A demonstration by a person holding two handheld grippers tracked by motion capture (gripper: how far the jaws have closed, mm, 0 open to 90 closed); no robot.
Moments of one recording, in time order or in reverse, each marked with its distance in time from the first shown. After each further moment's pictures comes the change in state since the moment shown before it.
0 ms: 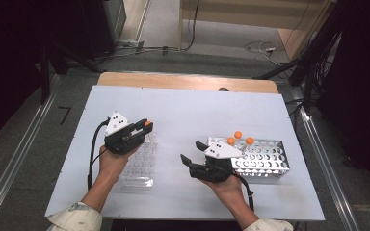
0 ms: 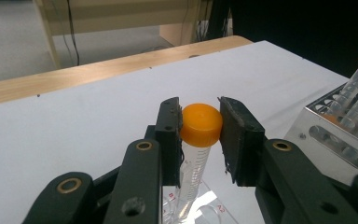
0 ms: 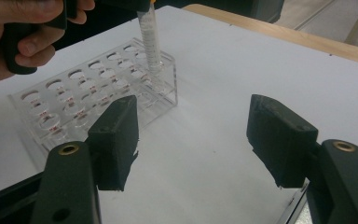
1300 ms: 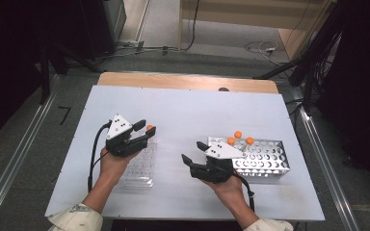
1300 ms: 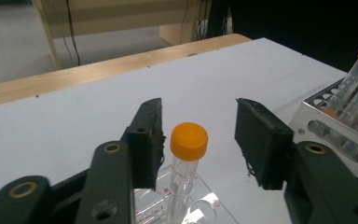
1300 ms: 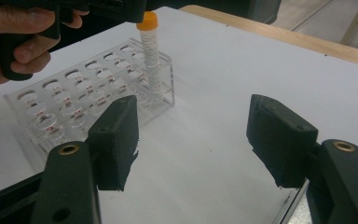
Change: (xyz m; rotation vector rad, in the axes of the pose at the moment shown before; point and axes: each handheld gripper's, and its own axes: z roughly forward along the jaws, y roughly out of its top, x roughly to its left) left arm -0.005 -0.003 -0.002 -0.012 -0.001 0.016; right arm -0.001 -0.001 -0.002 -0.007 -0.013 -0.001
